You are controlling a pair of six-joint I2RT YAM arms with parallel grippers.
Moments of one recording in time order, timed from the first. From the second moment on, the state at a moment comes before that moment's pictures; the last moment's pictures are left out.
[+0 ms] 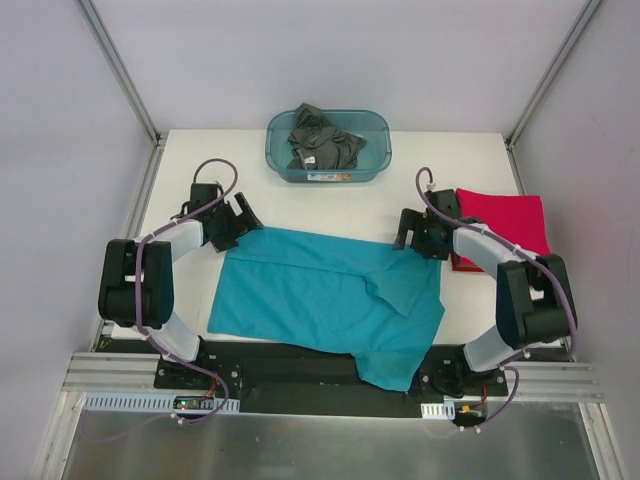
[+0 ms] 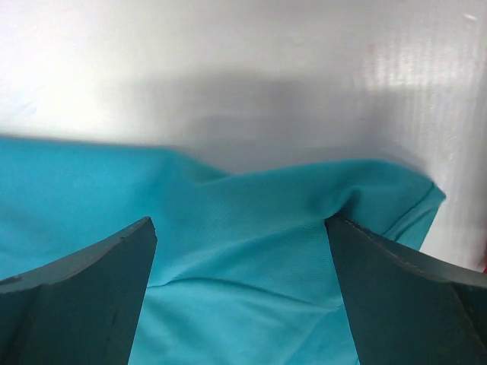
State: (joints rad) left arm -0.05 1.61 0.85 -0.15 0.26 -0.62; right arm 0.25 1.51 0.88 -0.38 -0.07 0.40
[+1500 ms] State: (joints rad) left arm 0.02 1.68 1.06 -0.21 0.20 -0.63; right arm 0.26 1.80 1.43 -0.65 -0.22 0.19
